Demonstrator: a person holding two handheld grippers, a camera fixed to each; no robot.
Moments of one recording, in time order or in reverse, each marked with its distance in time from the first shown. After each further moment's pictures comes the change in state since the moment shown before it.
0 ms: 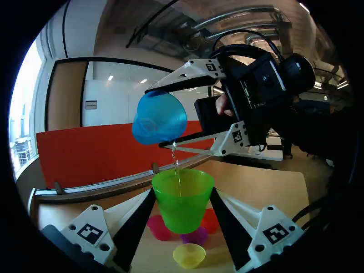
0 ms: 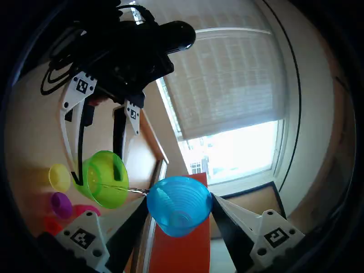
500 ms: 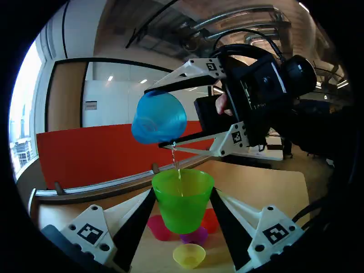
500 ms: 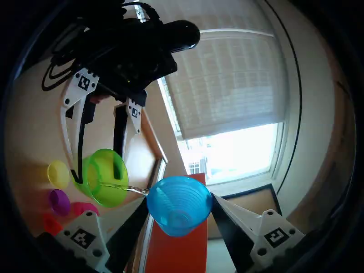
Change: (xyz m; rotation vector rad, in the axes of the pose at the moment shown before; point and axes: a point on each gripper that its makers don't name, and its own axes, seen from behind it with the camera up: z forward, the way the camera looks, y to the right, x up) left arm 0.000 0.002 0.000 0.001 0.001 0.003; right arm 0.002 0.000 0.000 -0.008 -0.003 -0.028
